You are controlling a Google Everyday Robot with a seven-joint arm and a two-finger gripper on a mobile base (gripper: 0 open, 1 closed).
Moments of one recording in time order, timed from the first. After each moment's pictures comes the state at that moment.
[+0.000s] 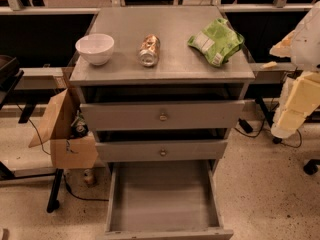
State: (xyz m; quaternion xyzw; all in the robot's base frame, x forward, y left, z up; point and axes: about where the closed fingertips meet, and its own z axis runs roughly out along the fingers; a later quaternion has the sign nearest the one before) arm 0.438 -0.217 0.977 -0.60 0.78 -0.03 0.16
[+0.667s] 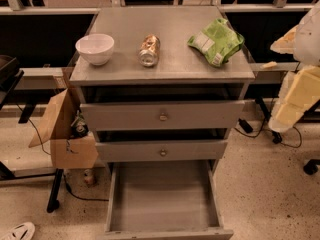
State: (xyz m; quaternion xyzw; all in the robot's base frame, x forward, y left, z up) arm 0.444 -0.215 0.982 -0.59 0.79 -0.02 0.18
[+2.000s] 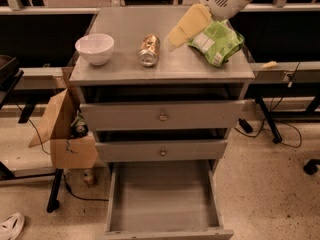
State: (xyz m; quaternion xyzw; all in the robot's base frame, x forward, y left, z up) arm 0.618 -0.078 1.010 -0.43 0.83 0.11 0.33
